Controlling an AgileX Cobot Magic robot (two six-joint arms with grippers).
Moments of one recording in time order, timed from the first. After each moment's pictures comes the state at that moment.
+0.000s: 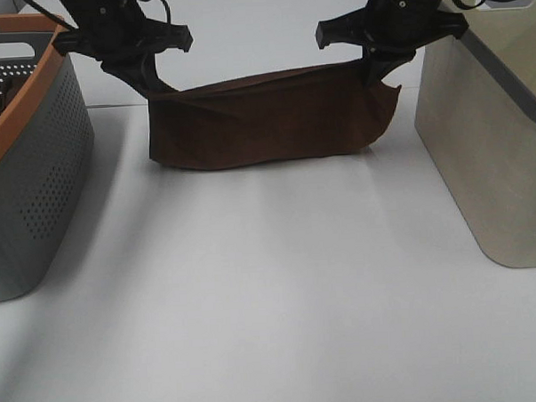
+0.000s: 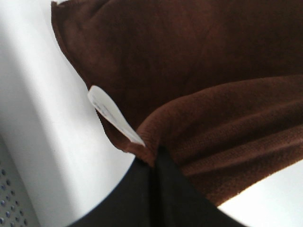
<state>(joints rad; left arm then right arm) -0.31 2.30 -2.17 -0.13 1.18 0.01 0.30 2.04 -1.73 -0.04 0.87 0.14</state>
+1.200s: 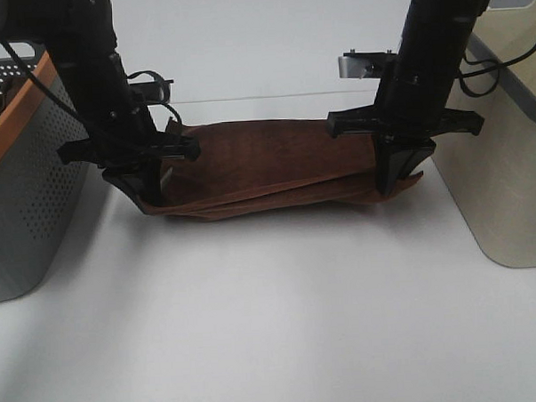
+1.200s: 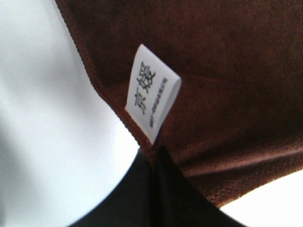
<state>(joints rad) -0.36 2.22 -1.71 -0.20 1.17 0.01 0.30 2.04 -1.53 0.13 1.15 0.07</state>
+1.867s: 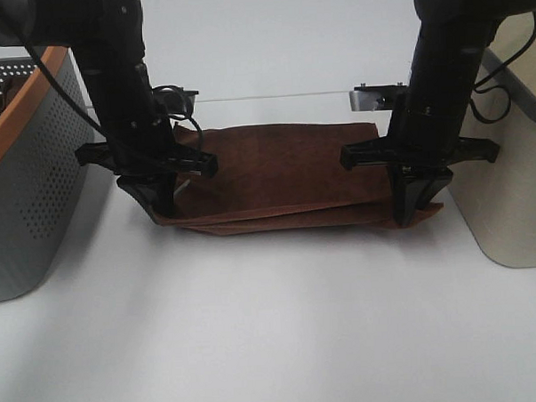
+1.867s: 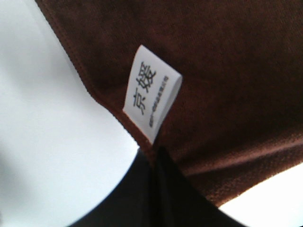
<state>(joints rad) -0.43 2.22 -1.71 -0.14 1.18 0.02 0.29 2.04 -1.42 0.10 1.14 0.07</state>
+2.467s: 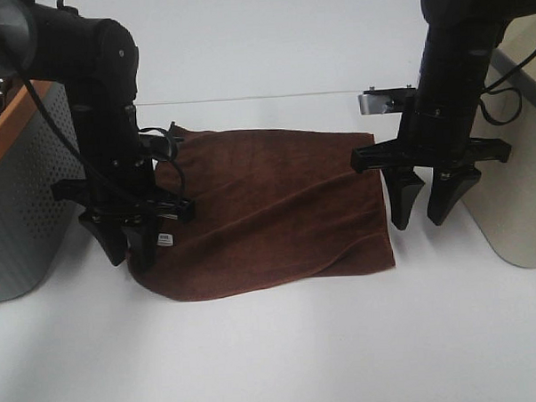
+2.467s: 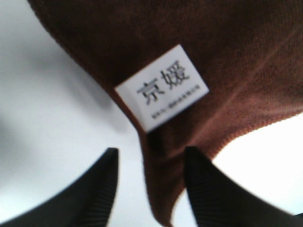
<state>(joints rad) -0.43 2.22 -1.58 -0.11 1.21 0.02 0.28 2.04 -1.42 0.09 1.15 0.07</state>
